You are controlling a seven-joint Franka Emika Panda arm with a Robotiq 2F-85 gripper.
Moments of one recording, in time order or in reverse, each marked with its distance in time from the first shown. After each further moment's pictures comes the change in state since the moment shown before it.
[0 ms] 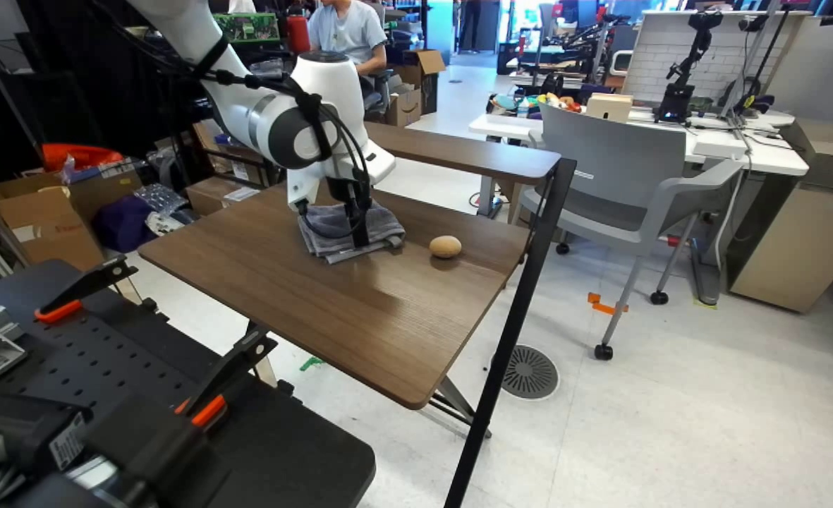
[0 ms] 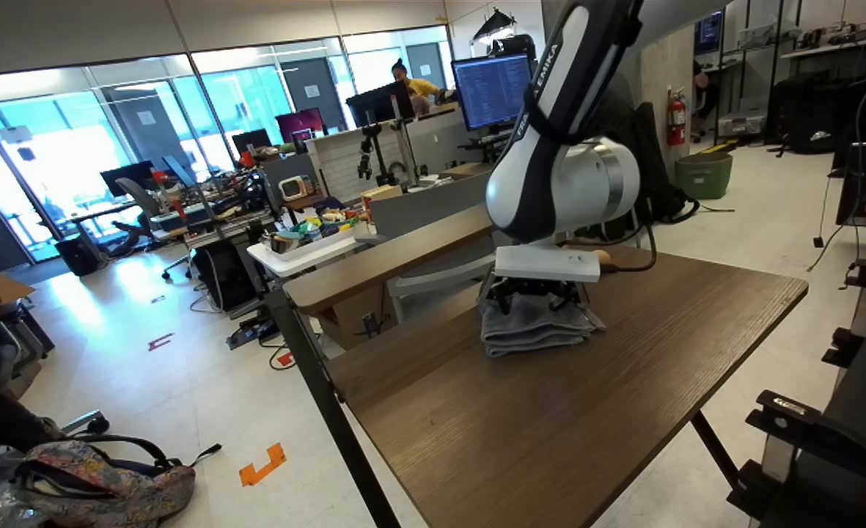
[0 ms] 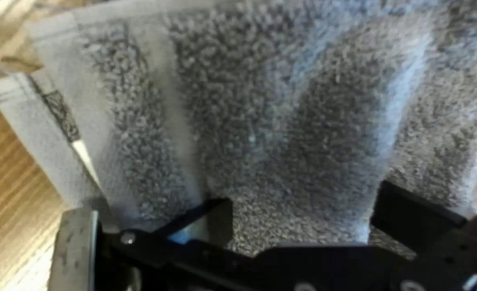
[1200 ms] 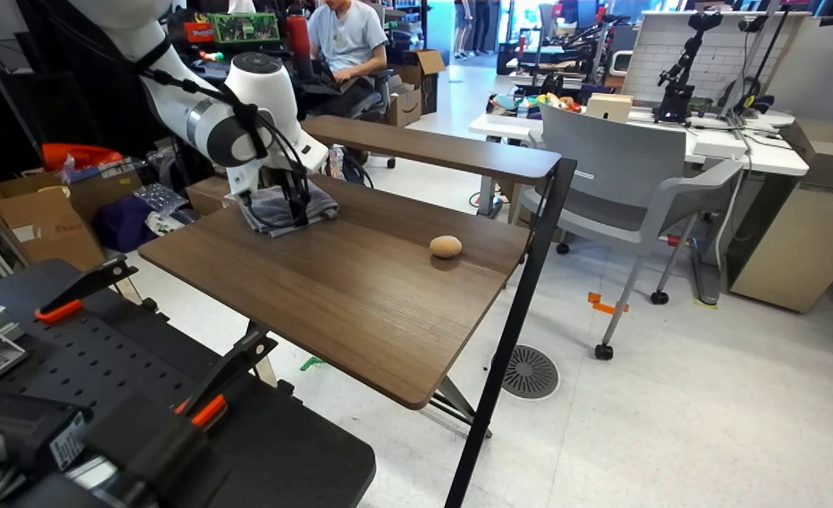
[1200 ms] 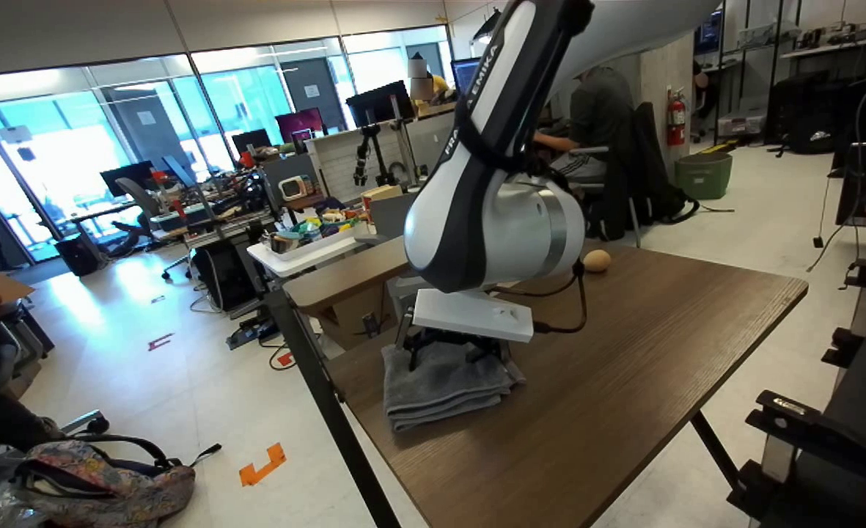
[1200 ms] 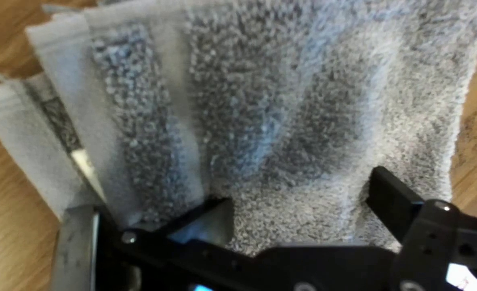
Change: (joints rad) arm 0.042 0.049 0.219 0.036 0.003 0.140 -0.089
